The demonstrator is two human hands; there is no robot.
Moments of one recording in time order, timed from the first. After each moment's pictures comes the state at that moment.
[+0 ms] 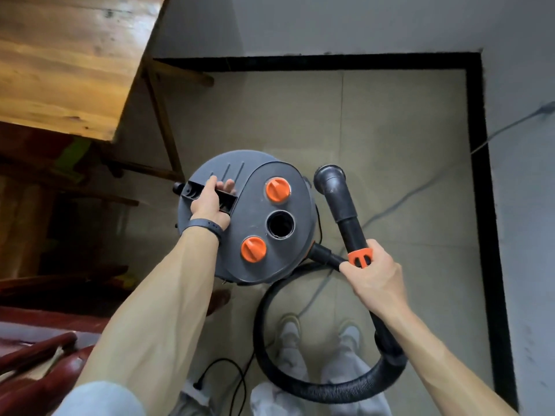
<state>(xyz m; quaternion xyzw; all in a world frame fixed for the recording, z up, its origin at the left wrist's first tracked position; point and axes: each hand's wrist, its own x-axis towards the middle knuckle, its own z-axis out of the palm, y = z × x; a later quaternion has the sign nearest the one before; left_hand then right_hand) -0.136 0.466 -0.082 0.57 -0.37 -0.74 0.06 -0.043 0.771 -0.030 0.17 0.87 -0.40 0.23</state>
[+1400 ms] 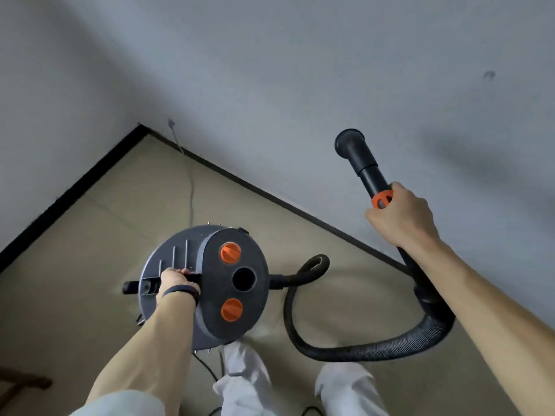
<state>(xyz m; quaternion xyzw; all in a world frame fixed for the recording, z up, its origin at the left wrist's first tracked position) 0.224 0.858 0.092 0.44 -0.54 -0.67 -0.27 0.503 1.124 0.234 0.59 0.76 -0.29 -0.03</state>
